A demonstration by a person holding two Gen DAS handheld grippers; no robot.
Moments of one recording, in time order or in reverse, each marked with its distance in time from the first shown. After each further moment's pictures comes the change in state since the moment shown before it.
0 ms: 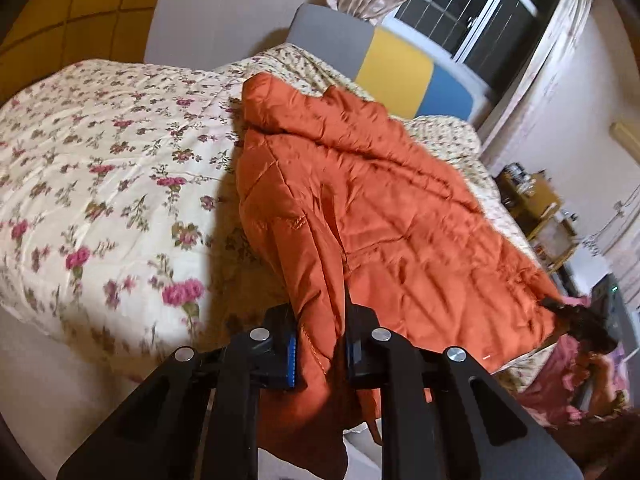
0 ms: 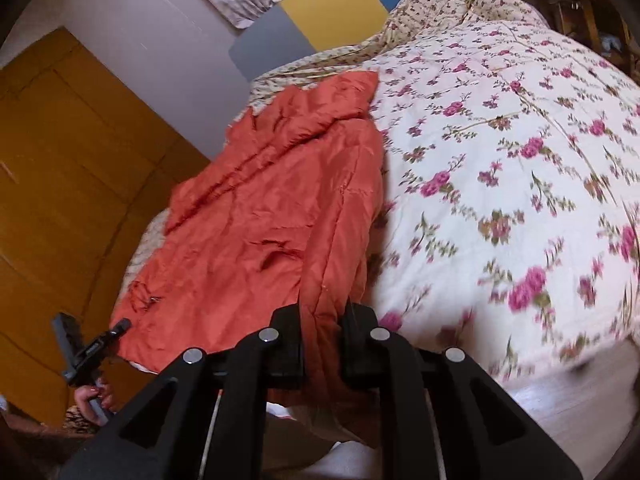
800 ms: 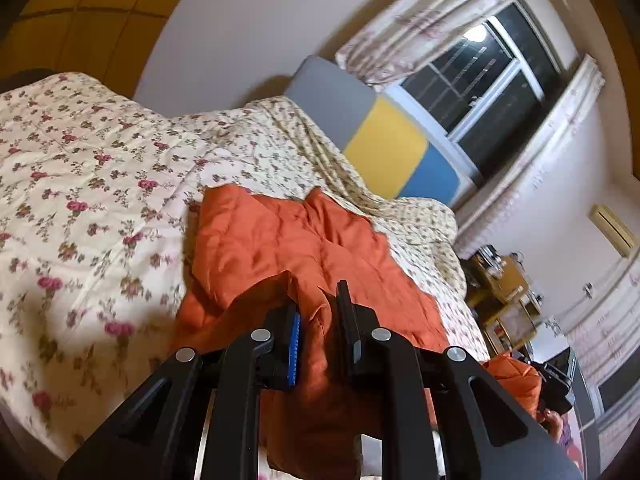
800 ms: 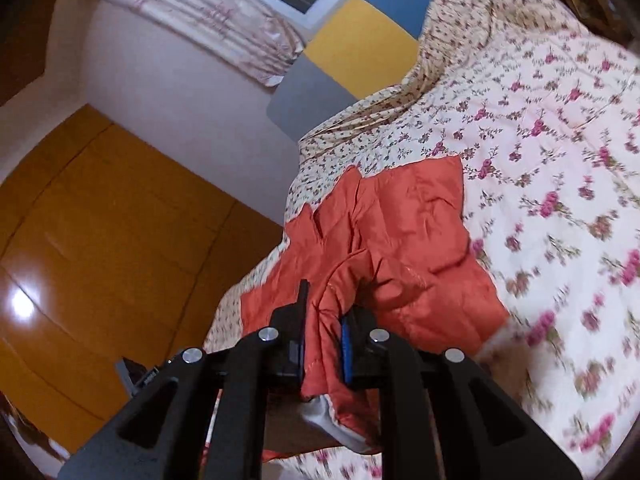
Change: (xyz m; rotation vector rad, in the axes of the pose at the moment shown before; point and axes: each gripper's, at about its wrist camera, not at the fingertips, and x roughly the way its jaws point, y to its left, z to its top) left arm 0.030 0.001 0.146 -0.166 -0.166 -0.116; right arm 0.051 0.020 0.145 0.162 -0.133 0.215
